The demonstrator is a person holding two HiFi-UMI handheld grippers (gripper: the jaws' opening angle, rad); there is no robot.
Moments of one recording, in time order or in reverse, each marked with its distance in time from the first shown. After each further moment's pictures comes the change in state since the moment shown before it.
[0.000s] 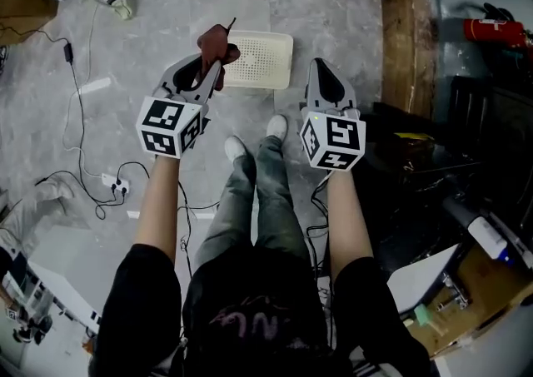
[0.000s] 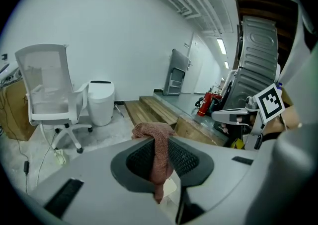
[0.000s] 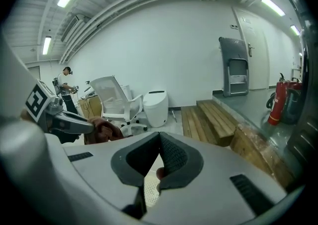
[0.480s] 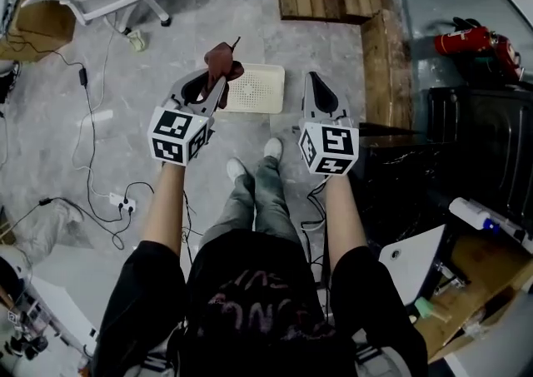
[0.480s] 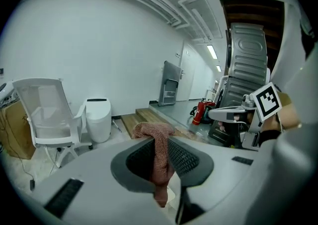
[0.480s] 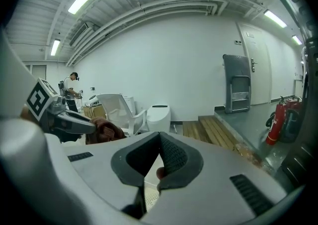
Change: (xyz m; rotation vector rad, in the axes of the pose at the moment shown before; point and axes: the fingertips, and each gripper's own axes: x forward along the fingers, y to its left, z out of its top) left arm -0.088 -0.041 0.102 0.080 -0.092 -0.020; right arm -0.085 0.026 0.112 -0.058 -0.113 0.016
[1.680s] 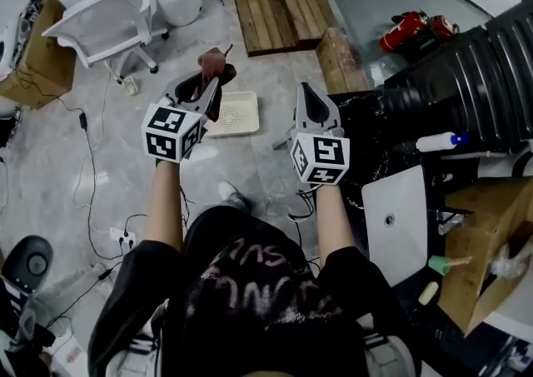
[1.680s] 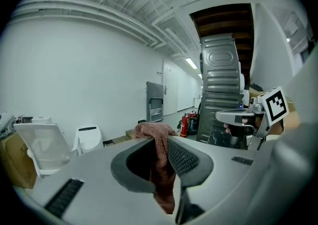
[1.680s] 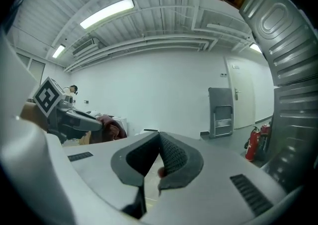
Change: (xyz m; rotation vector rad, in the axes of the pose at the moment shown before) left arm -0.158 -0.151 0.107 0.189 -0.166 -0.075; right arm -0.255 0.022 0.094 -0.035 -0.256 -0.143
